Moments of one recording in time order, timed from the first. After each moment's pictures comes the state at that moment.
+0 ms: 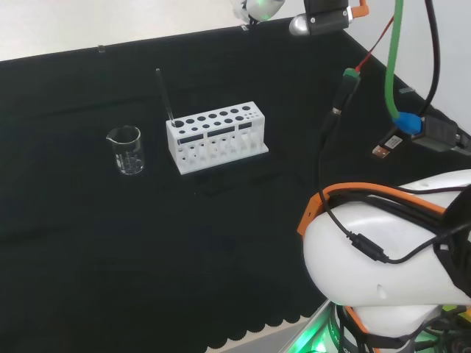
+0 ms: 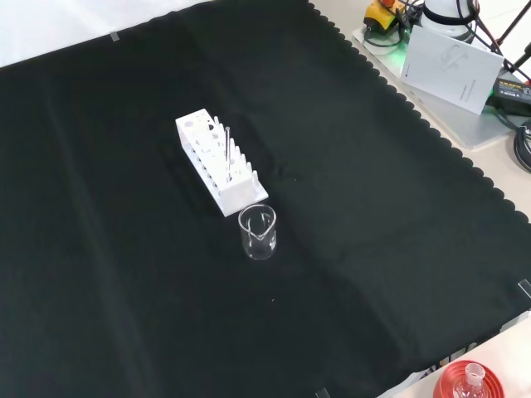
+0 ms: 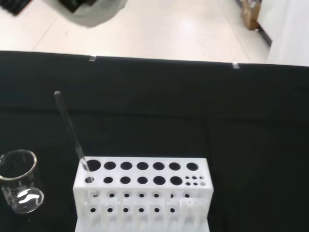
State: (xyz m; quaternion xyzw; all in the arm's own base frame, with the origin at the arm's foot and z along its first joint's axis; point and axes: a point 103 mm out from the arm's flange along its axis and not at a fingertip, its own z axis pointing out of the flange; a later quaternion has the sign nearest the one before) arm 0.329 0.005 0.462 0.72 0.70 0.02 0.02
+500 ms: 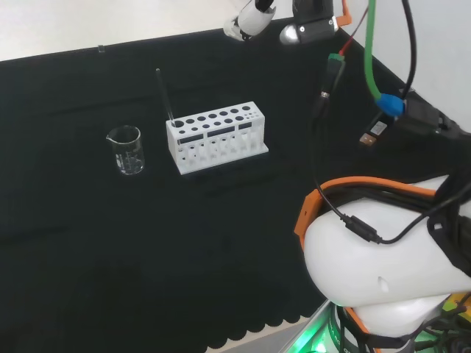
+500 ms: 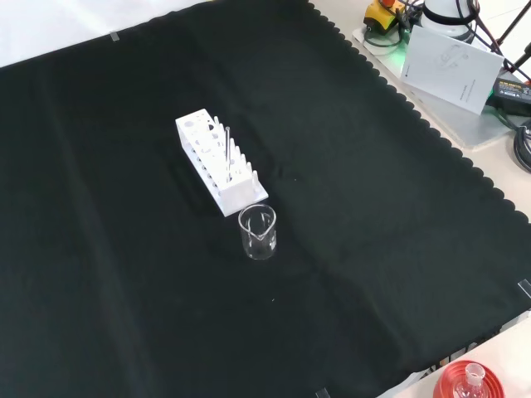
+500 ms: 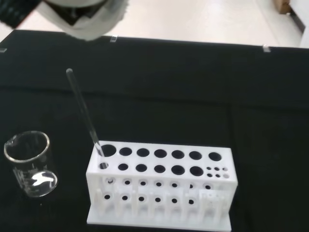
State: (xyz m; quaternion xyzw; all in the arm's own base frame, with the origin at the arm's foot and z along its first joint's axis) arm 0.364 0.005 0.428 0.69 0.72 0.01 -0.01
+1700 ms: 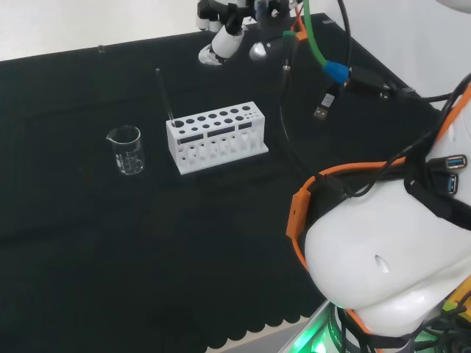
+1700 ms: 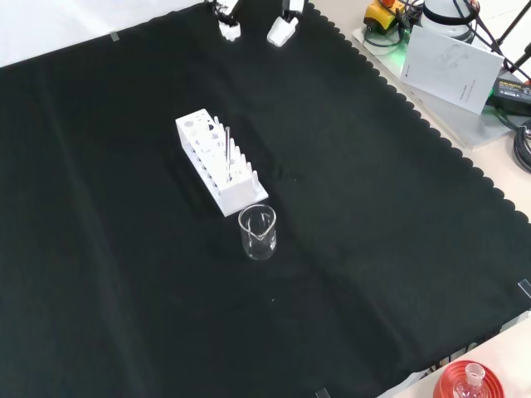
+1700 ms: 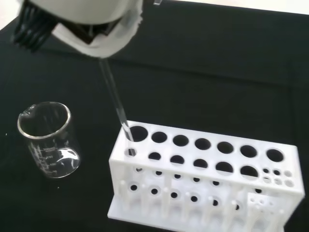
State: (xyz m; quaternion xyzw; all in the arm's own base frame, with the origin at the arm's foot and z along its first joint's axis) arm 0.444 0.031 0.361 0.63 0.77 -0.02 -0.05
